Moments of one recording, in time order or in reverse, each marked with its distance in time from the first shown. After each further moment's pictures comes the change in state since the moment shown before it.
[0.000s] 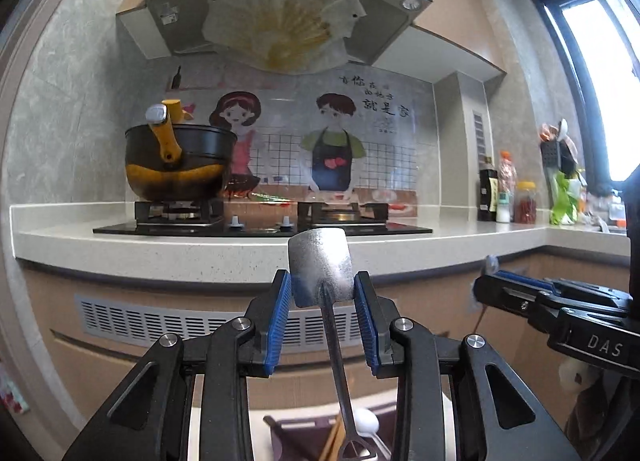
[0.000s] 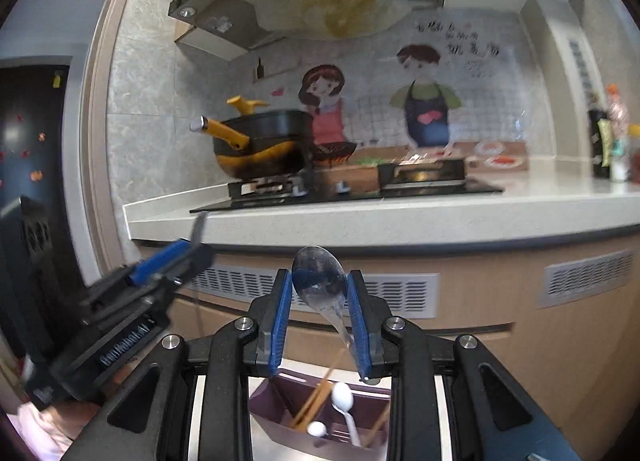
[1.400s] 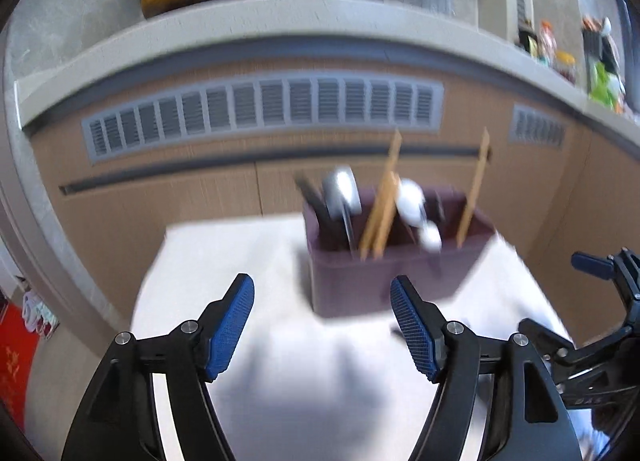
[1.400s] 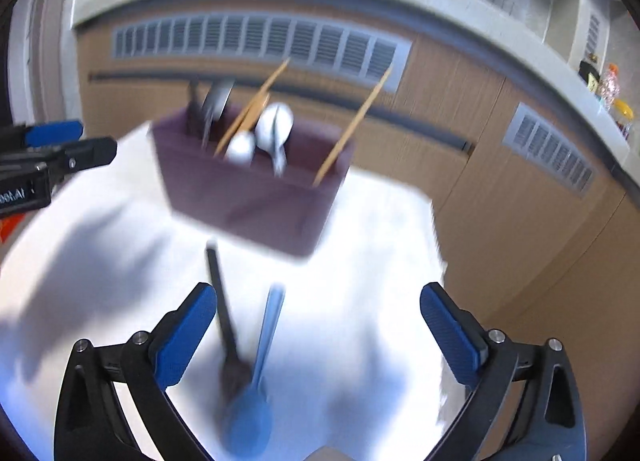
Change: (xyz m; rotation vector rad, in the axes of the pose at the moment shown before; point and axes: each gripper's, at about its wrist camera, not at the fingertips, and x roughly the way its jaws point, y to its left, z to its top) left arm -0.017 0.019 -0.160 -0.003 0.583 0.081; right arm -0.009 0.001 -0.200 -0.229 0.583 -0.301
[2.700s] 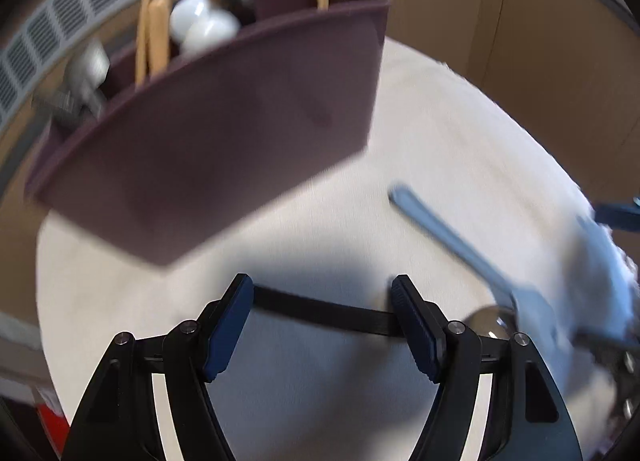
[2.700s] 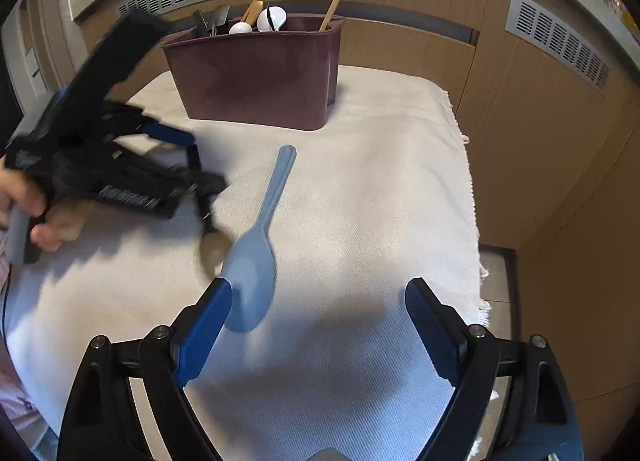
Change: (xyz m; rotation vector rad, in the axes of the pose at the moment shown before) left arm 0.105 -0.094 -0.045 0.383 0.448 -0.236; right arm 0.000 -0.030 -0.061 0.124 0.139 0.165
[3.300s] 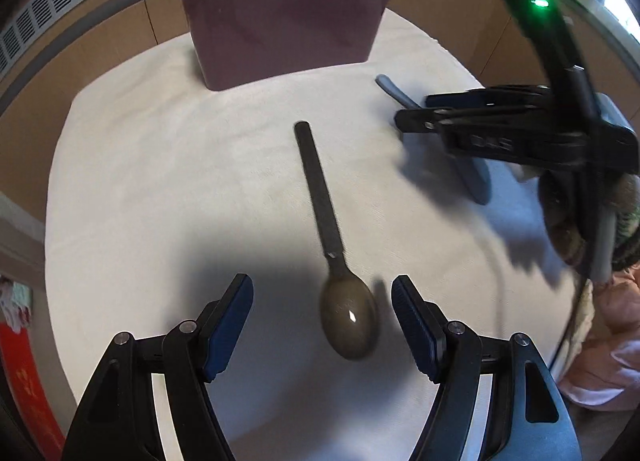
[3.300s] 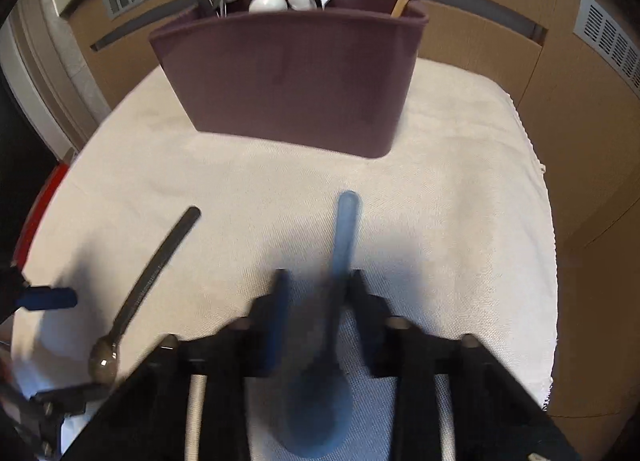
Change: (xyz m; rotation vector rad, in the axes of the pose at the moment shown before) left arm -0.078 0.003 -0.103 -0.205 0.055 -0.069; right arm 0.060 0.039 0.056 -0.010 0.109 0.024
